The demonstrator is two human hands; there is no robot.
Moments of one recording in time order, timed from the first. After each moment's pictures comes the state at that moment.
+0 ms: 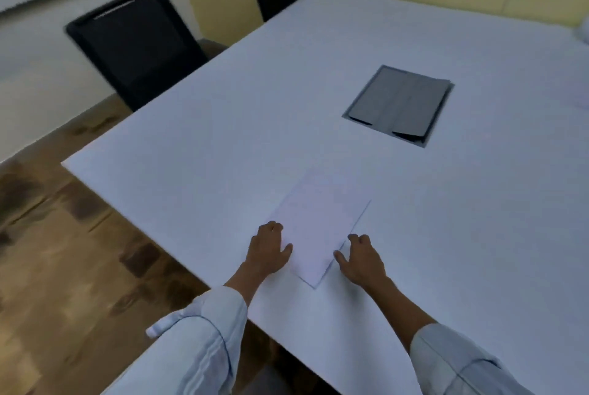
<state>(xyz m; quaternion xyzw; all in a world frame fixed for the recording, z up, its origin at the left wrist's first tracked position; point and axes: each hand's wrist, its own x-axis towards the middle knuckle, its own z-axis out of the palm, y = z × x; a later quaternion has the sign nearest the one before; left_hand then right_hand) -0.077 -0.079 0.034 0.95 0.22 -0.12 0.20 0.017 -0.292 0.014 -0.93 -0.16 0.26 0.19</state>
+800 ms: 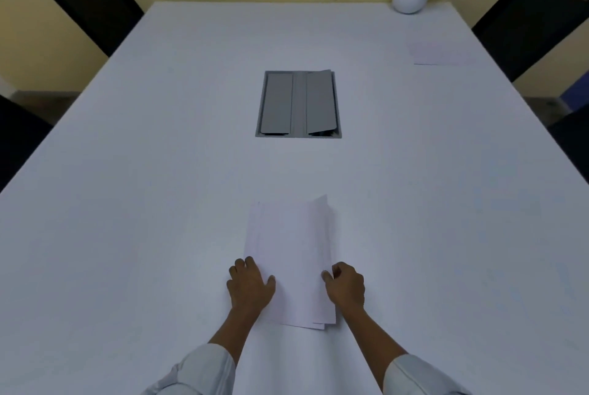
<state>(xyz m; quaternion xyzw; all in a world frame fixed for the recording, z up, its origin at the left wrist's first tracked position) -0.008 -0.032 0.000 0.96 0.16 -0.18 0.14 -0.015 -0.234 0.007 -0.86 0.28 0.17 0.39</state>
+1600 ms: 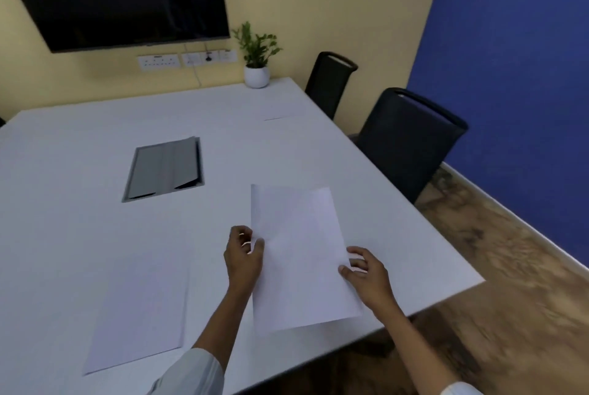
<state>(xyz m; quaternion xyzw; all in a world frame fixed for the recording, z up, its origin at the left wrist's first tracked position) -0.098 -0.370 0.161 0.78 0.02 0.02 0.63 -0.215 -0.600 0.131 -0.75 0.23 -0.10 0.61</state>
